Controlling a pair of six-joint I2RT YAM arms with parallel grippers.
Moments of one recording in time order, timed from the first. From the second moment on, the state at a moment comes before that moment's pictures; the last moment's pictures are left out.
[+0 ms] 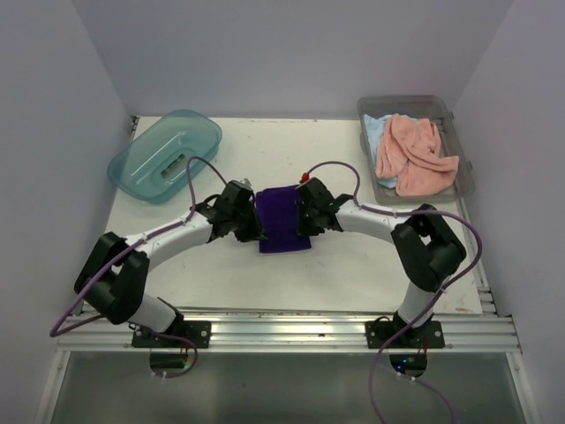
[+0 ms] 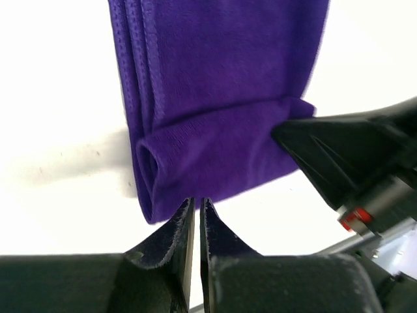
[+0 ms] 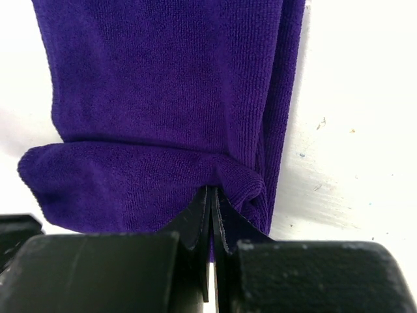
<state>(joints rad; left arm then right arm) -0.59 1.51 0.88 -0.34 0.12 -0.87 0.69 1.78 1.08 -0.34 0.02 0.63</state>
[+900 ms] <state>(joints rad) -0.54 1.73 1.15 -0.47 0.09 -0.69 0.80 1.51 0.96 -0.43 -0.04 0.69</state>
